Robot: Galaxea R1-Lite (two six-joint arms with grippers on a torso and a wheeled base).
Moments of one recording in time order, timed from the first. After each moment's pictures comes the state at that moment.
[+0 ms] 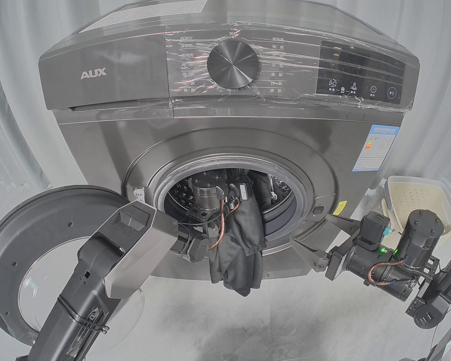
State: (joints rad) left arm -0.55 2.73 -1.83 -0.99 0.20 -0.16; right arm 0.60 1.79 -0.25 -1.47 0.02 0.08
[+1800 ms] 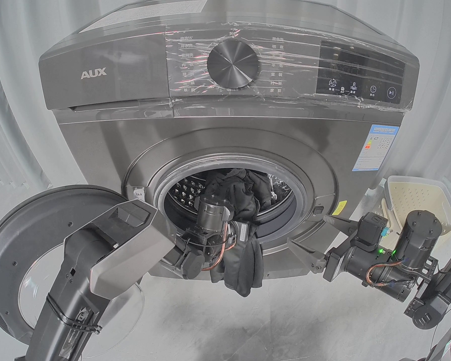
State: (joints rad) left arm -0.59 2.62 -1.50 -0.79 0.13 -0.09; right arm 0.61 1.80 -0.25 -1.47 0.03 0.08
